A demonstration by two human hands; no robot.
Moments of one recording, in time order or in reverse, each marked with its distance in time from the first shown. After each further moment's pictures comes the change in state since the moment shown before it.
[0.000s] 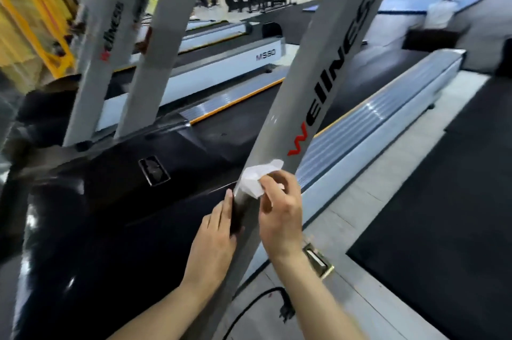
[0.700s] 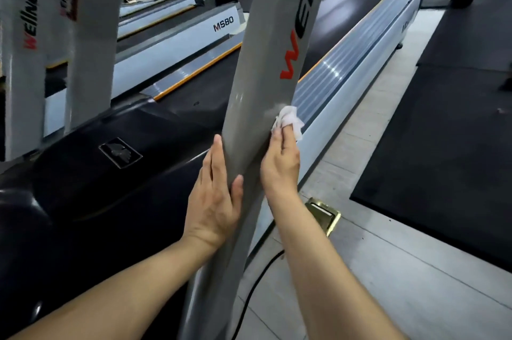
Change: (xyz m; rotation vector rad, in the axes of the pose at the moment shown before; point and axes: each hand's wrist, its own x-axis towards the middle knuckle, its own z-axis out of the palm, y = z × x) left_hand 0.010 -0.024 0.032 -0.206 0.126 0.160; right_hand -0.031 0.031 0.065 0.422 0.142 0.691
